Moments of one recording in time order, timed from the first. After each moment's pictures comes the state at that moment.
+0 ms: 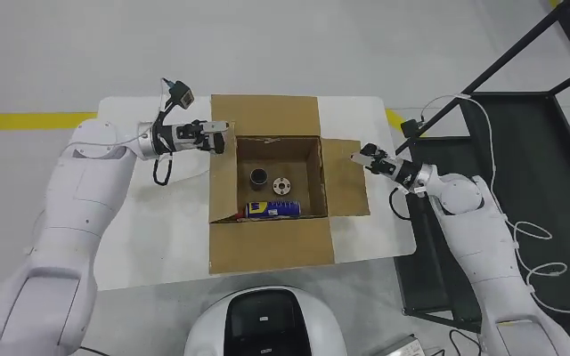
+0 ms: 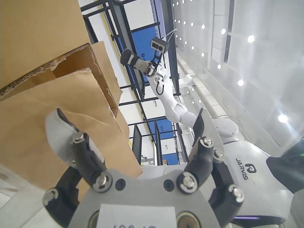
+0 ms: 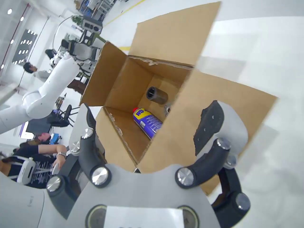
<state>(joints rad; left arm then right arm) 0.53 -1.24 -1.03 -0.76 -0.47 -0.43 -1.39 -1.17 -0.98 1.46 -1.26 0.00 -0.64 0.82</state>
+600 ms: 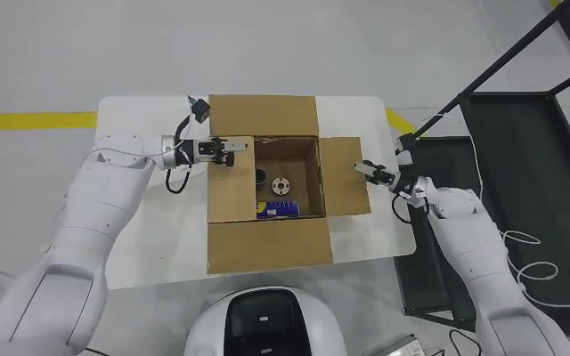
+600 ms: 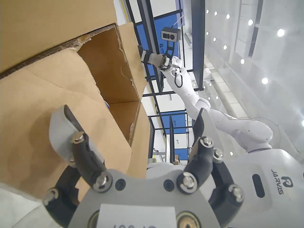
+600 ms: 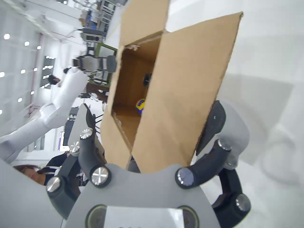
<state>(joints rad) 0.53 -1.27 -0.93 -0.71 -0.34 -0.50 -1.30 -1.13 -1.00 1.39 -1.09 0.30 -0.75 0.99</state>
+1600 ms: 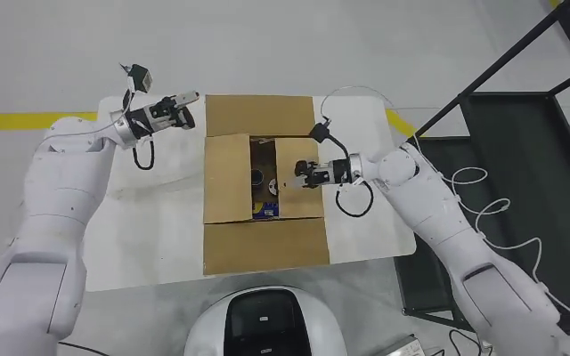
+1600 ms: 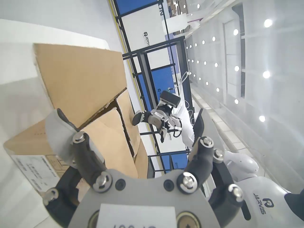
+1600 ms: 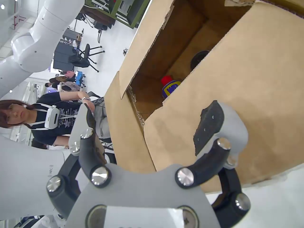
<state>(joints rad) 0.41 -1.23 -1.07 -0.50 -0.38 -0.55 -1.16 -0.80 -1.07 0.92 -1.17 0.09 -0.62 1.05</state>
